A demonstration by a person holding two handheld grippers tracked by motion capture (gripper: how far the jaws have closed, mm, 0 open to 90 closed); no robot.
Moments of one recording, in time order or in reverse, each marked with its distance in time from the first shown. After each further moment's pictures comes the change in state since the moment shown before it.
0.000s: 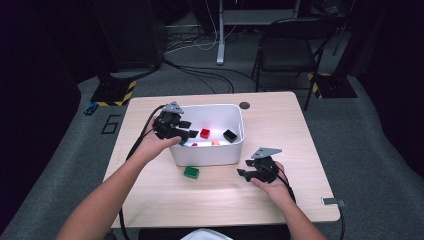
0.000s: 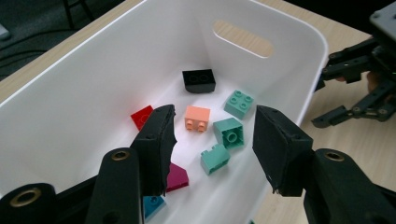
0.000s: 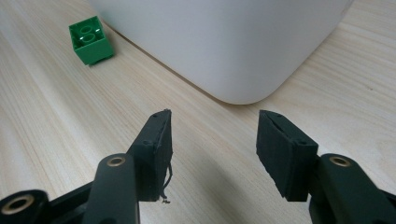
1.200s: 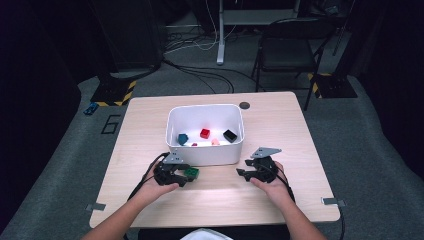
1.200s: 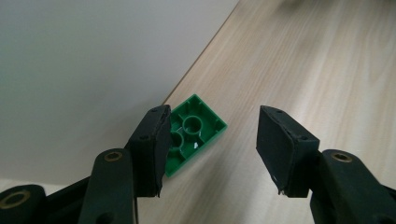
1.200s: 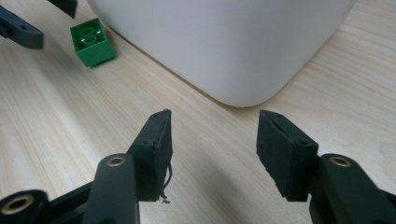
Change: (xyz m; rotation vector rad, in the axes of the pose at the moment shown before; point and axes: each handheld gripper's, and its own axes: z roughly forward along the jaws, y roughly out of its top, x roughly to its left) left arm -0.040 -0.133 0.055 0.071 -0.065 0.036; right arm 0.002 0.001 0.001 -0.002 0.001 0.007
